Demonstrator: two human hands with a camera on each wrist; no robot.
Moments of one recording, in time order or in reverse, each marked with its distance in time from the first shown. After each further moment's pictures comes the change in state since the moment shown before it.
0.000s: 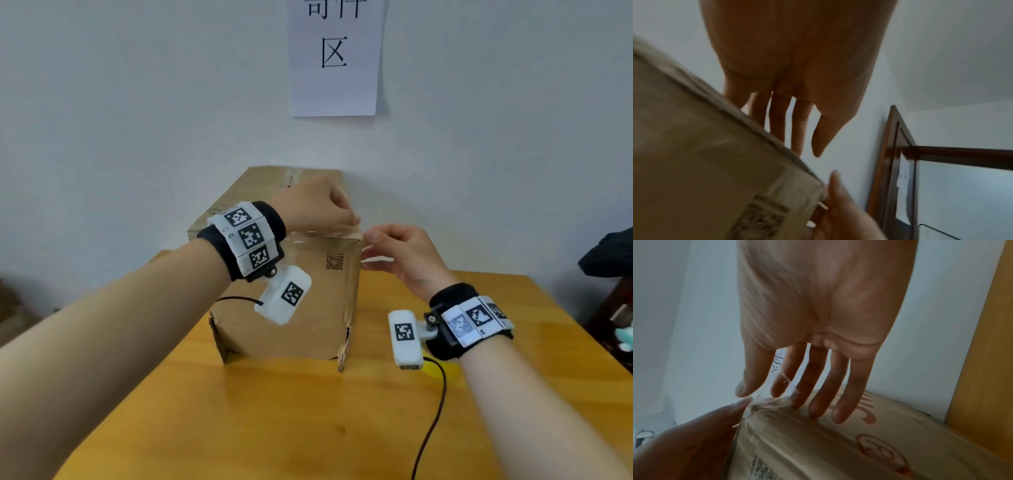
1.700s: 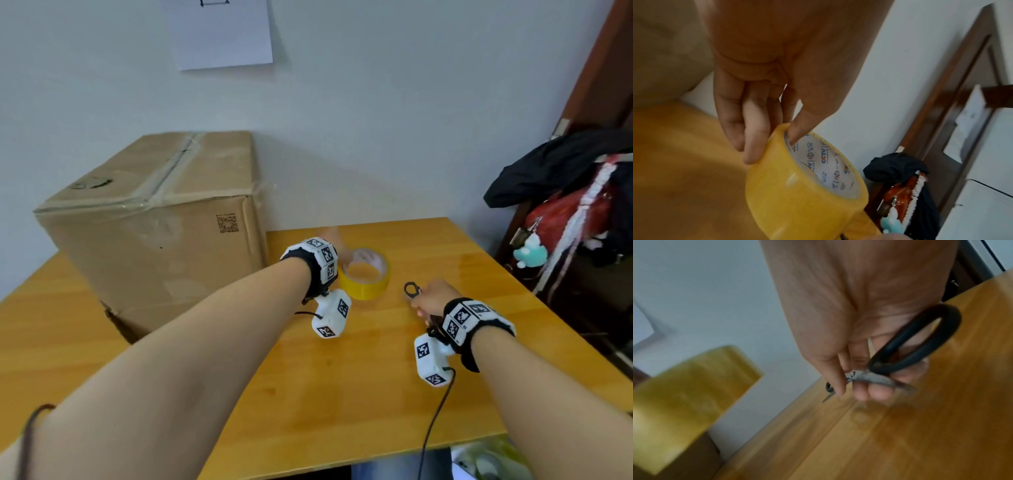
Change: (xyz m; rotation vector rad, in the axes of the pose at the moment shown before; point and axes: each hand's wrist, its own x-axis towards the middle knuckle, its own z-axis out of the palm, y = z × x) left_hand 0.057 0.049 0.237 0.064 -0.393 -0.270; right_hand -0.107 0.115 -0.194 -0.921 0.329 0.878
